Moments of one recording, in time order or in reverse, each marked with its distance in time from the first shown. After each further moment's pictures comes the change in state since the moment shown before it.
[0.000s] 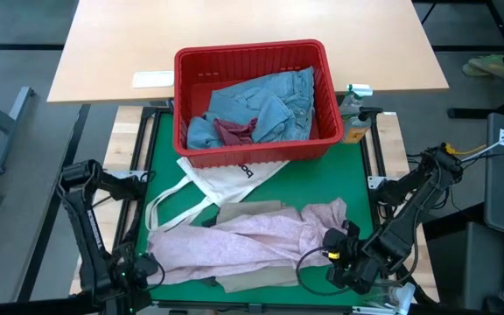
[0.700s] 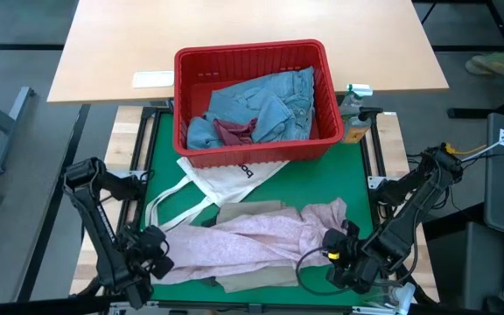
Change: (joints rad) left arm 0.118 0.000 0.000 -0.330 -0.193 -0.274; right arm -0.003 0.000 0.000 0.000 -0.007 -0.029
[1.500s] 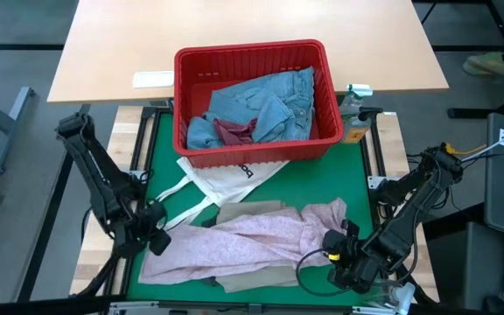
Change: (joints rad) left arm 0.063 -0.648 -0.675 0.746 -0.051 0.035; right arm 0.000 0.000 0.000 -0.007 -0.015 -0.028
